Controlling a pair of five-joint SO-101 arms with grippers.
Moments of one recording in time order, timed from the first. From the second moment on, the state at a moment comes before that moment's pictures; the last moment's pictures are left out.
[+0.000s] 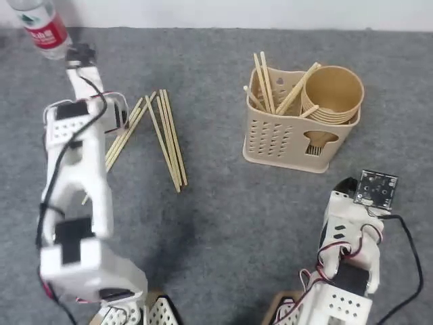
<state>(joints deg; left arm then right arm) -19.2 7.8 10.0 56.5 -19.4 15.1 -103.1 95.3 44.9 5.3</state>
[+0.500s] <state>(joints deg) -23.5 47.6 -29.1 71.6 -33.0 14.7 -103.1 95.3 44.9 5.7</state>
